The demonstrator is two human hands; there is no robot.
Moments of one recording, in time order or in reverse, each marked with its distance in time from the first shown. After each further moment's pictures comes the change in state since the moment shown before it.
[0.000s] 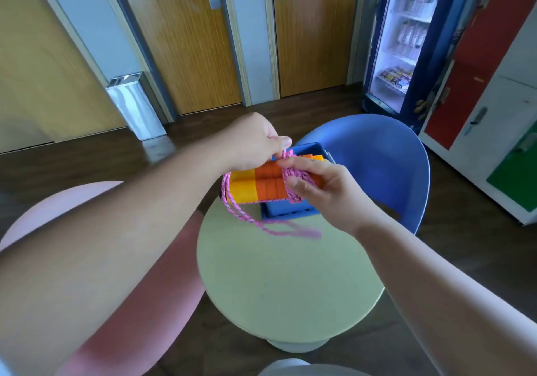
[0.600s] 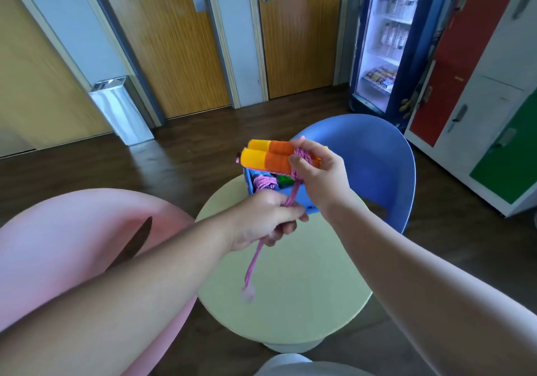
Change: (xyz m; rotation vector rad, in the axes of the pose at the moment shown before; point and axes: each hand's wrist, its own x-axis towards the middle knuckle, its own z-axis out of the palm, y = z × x) left_hand -0.047 -0.026 0.092 -0.671 -0.450 -0.115; right_hand 0.032 0.029 0.002 0.086 0.508 0.154
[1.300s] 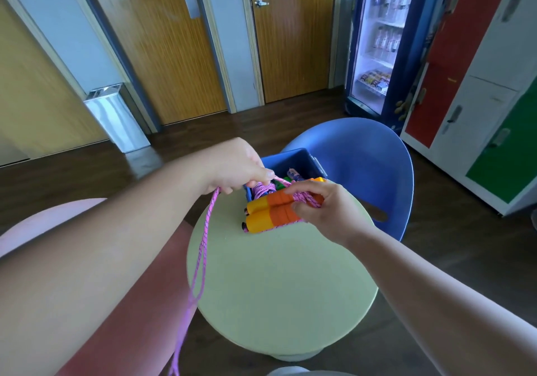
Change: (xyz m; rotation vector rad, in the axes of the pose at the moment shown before) left_hand 0.015 0.068 -0.076 0.514 0.222 -0.048; right_hand -0.030 0.003 -0.031 -0.443 -0.280 -0.058
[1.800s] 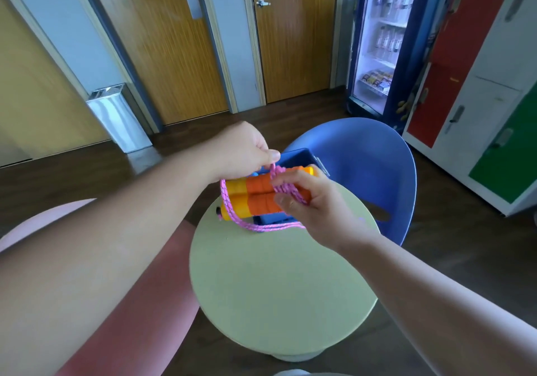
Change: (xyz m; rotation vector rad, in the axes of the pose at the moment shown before) left_hand -0.002 0.017 -0.009 0.174 0.200 0.130; right_hand 0.001 -0.019 0.018 0.090 0.016 -0.277
